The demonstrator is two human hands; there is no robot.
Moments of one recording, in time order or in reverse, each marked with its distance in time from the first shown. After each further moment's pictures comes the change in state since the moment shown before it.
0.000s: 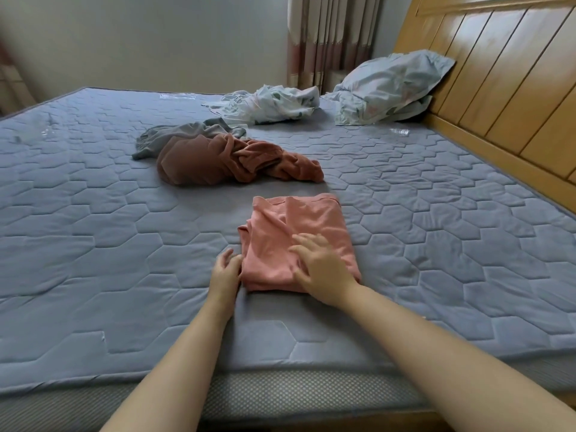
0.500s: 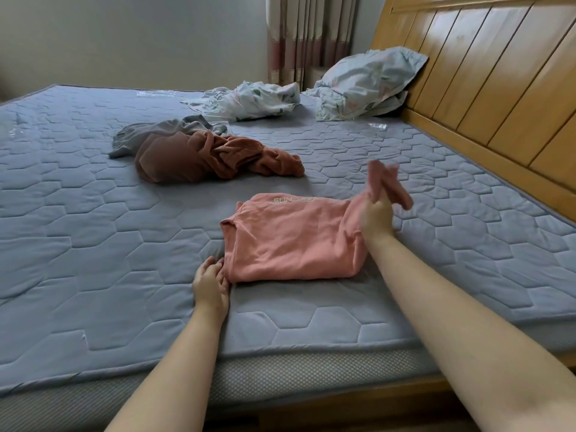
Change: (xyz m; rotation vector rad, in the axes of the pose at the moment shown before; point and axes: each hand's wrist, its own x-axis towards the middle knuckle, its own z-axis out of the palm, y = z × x) left_hand -0.023 -0.012 0.009 -0.501 0.144 -0.155; right_hand 0.015 0.082 -0.077 0.630 0.697 0.712
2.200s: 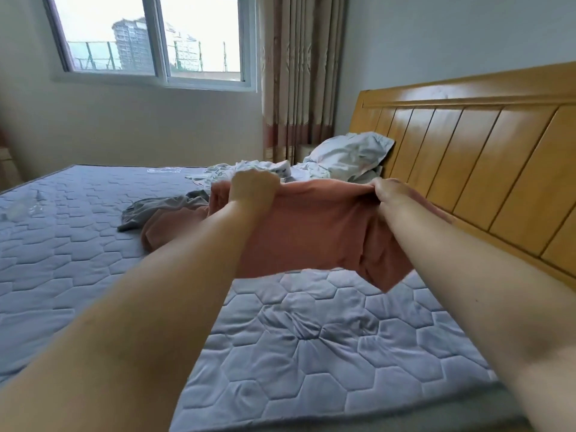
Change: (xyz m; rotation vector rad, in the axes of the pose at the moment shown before) left_hand -0.106 0.160 0.250 2.209 -0.040 1.525; right_hand 0.158 -0.119 -0.055 0.151 0.068 0.332
